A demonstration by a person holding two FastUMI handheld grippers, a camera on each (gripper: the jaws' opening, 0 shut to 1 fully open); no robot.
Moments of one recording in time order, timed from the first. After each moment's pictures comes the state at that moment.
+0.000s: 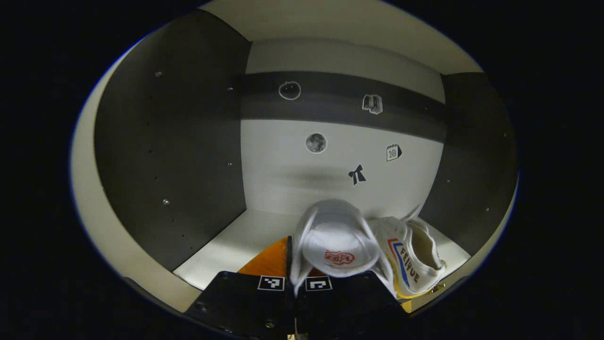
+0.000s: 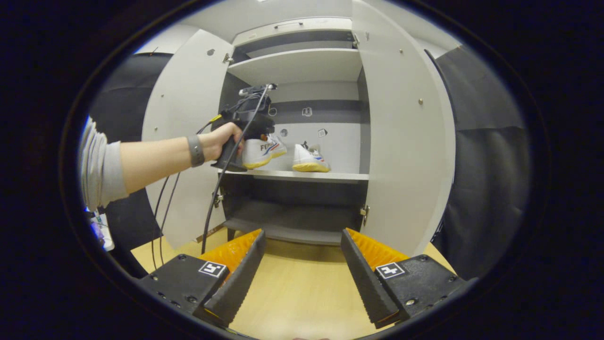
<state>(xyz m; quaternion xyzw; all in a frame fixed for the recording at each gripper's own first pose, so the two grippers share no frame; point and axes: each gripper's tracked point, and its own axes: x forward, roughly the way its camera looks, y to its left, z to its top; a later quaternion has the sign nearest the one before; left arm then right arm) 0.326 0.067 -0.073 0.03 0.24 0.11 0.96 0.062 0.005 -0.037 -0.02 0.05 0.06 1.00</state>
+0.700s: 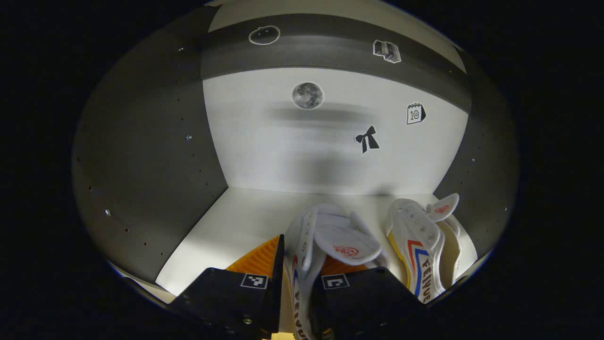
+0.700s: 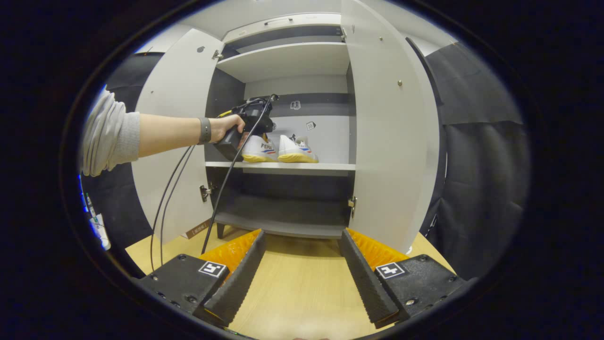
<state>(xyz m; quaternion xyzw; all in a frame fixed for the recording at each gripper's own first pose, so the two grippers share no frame) 0.359 0.055 -0.121 0.01 0.36 0.08 0.93 0.076 -0.016 -0.047 -0.02 0.06 0.05 1.00</state>
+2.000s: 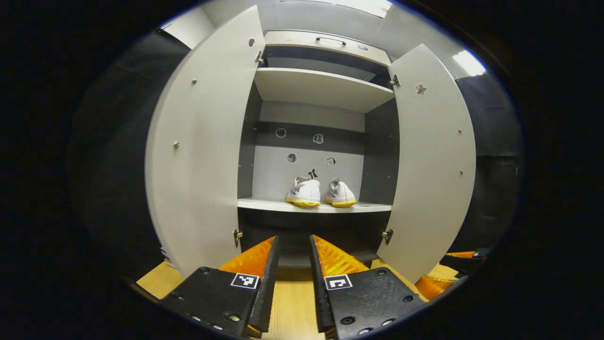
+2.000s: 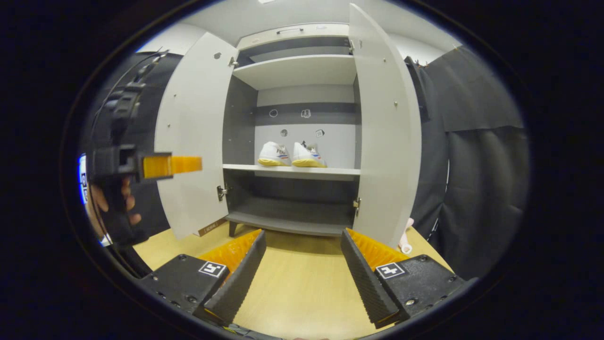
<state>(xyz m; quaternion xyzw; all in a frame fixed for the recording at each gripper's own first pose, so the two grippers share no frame) -0.020 0.021 -0.073 0.01 0.07 0.02 1.00 0.021 -0.003 -0.048 -0.03 0.04 0.06 1.00</state>
